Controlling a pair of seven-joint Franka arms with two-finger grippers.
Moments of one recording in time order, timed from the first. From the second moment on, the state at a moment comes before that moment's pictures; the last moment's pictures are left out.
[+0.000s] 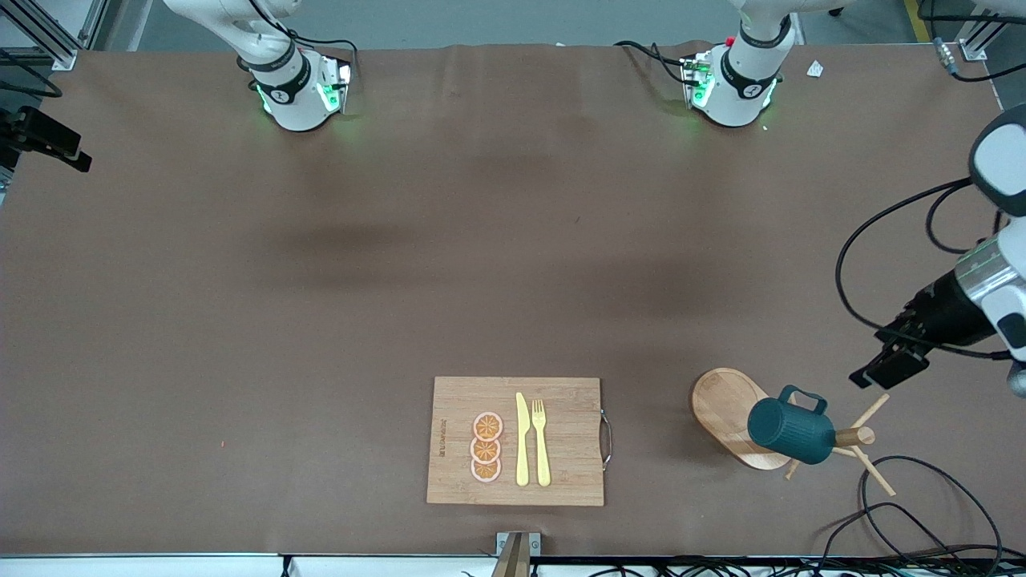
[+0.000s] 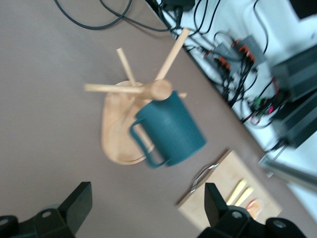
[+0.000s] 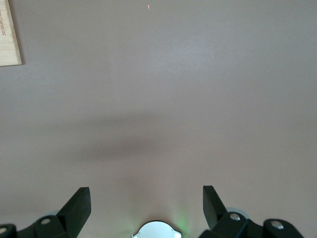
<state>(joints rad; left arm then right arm) 0.03 0.36 -0.11 -1.42 -0.16 2.06 -0.86 -0.02 -0.10 -0.07 -1.56 -0.01 1.39 0.00</state>
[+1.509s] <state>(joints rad) 0.00 0.59 -0.12 -1.38 -0.26 2.36 -1.11 -0.02 -0.10 -0.07 -1.56 -0.01 1.39 0.00</state>
